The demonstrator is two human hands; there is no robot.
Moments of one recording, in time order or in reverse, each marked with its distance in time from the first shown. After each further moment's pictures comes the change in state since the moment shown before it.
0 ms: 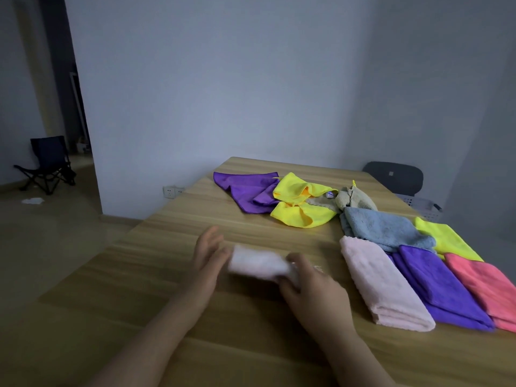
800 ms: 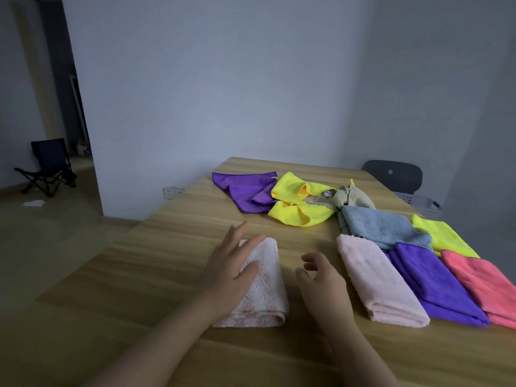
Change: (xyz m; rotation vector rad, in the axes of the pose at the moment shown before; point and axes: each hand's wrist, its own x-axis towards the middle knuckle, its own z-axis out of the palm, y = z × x) left_hand -0.002 -0.014 0.014 0.737 -0.327 0.442; right_hand 0.009 0.010 -0.003 0.399 -0.061 0.464
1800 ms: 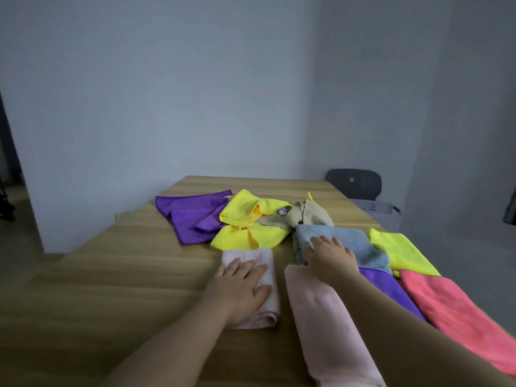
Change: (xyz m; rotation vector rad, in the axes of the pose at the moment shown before) left_hand 0.128 -0.005 0.120 0.667 -0.503 -0.078; right_hand 0.175 0.061 -0.086 -0.657 -0.056 -0.069
